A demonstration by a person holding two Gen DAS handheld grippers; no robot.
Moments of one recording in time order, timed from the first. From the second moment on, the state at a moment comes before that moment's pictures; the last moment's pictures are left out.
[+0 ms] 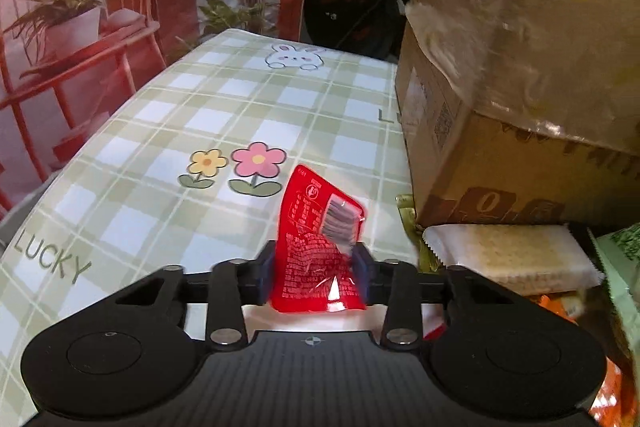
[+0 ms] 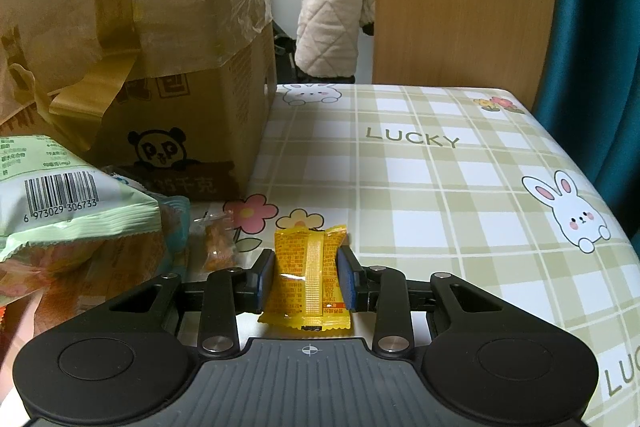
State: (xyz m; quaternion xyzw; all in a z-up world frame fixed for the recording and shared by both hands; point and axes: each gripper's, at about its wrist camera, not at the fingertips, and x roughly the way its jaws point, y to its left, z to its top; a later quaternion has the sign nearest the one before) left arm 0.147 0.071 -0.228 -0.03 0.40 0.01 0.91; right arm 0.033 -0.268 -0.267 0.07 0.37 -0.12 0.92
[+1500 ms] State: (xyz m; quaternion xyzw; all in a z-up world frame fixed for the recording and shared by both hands) left arm 0.155 -0.008 -0.019 -0.05 0.18 -0.17 0.97; right arm 0.092 -0.209 -0.041 0.01 0.18 0.01 0.98
